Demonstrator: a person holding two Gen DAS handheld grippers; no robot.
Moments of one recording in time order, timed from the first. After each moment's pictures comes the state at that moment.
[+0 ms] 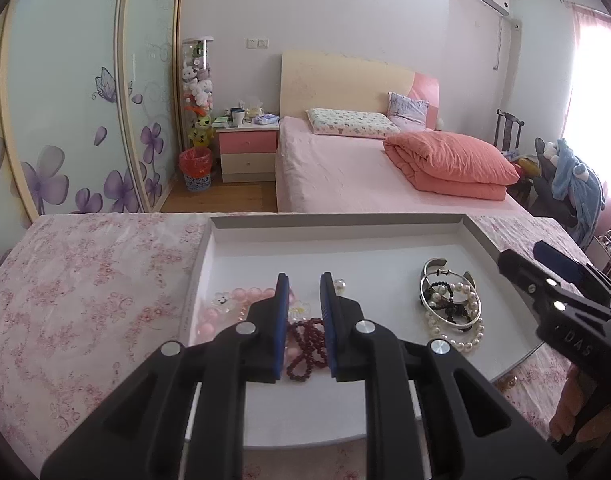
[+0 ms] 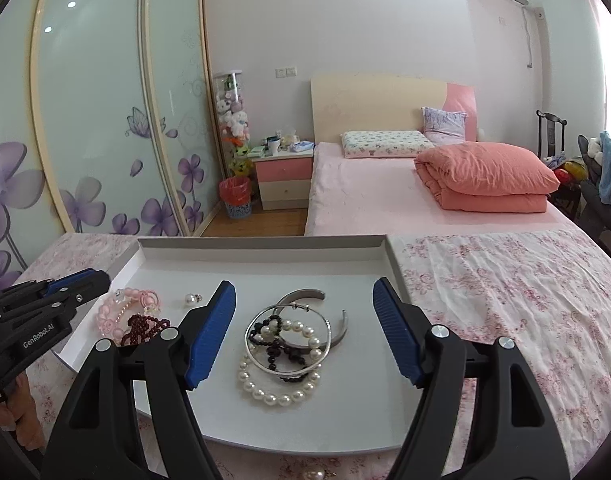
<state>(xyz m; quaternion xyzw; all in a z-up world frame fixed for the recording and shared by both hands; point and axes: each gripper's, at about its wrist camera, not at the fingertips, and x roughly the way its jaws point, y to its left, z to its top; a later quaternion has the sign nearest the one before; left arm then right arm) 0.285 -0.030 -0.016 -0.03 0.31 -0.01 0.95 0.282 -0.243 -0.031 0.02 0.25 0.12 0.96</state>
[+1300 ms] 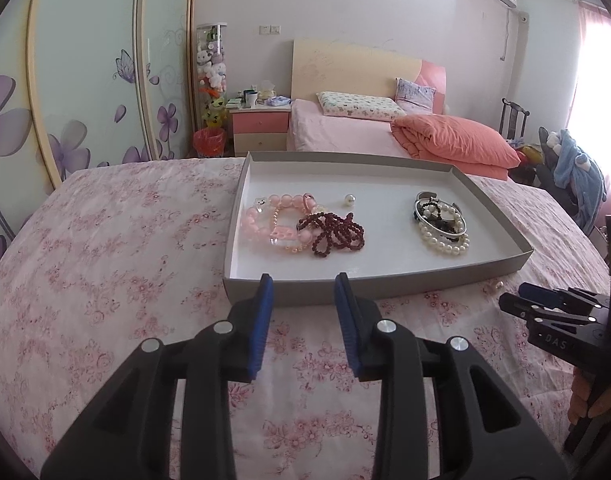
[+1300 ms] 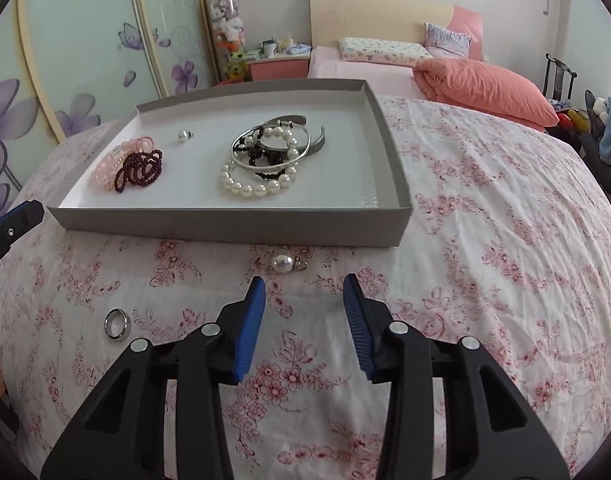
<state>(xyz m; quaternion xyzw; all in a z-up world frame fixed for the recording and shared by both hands) 0.187 -0.022 -0.031 -0.03 0.34 0.01 0.94 0.234 -0.263 -0.091 -0.02 0.42 0.12 0.90</state>
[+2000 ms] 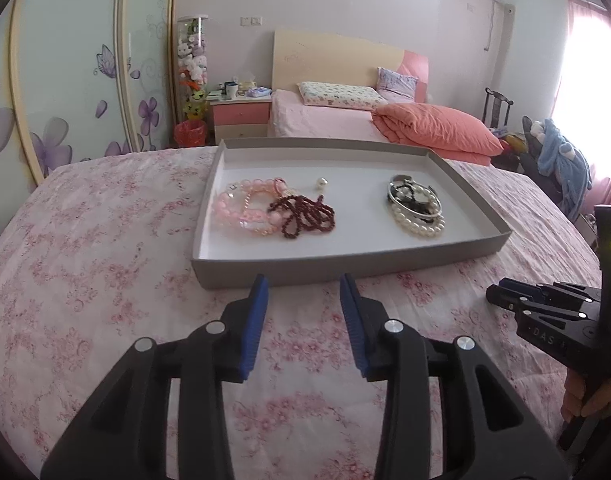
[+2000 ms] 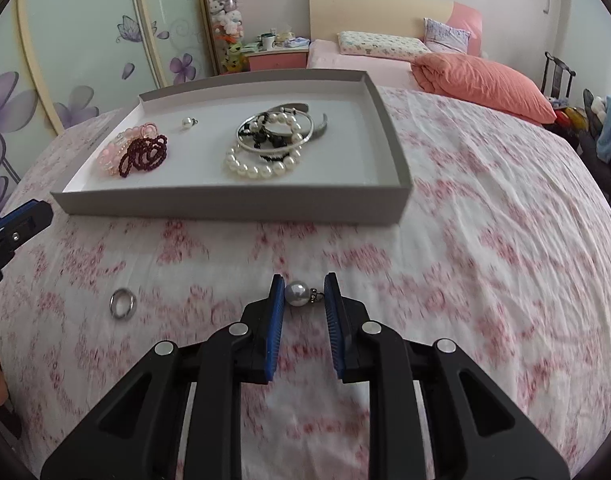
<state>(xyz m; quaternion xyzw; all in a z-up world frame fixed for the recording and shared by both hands) 0.180 -0.039 -0.037 -0.03 0.35 -0.03 0.93 0.214 -0.266 -0.088 -0.02 0.43 0.11 0.90</state>
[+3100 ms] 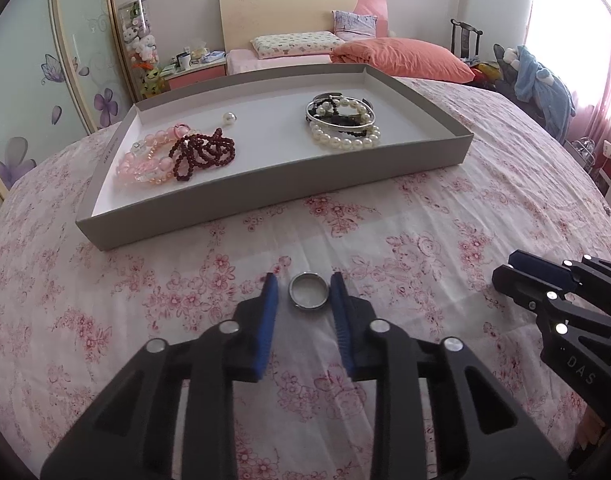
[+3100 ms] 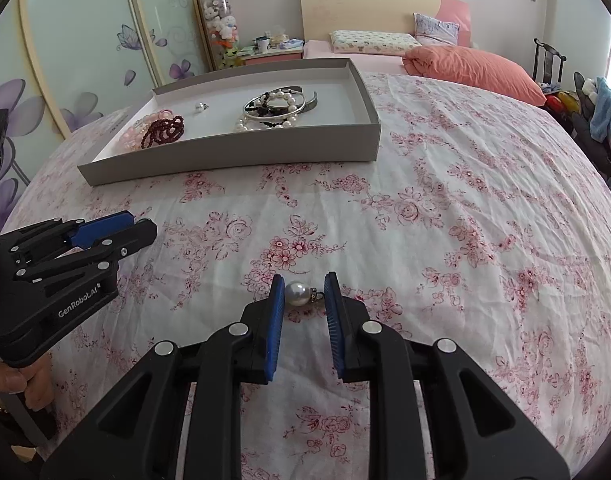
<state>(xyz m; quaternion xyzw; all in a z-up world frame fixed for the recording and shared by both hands) 0.188 -0.114 -0.079 0.04 0.43 -0.08 0.90 0.161 -0.281 -0.091 0.00 0.43 0.11 0.90</state>
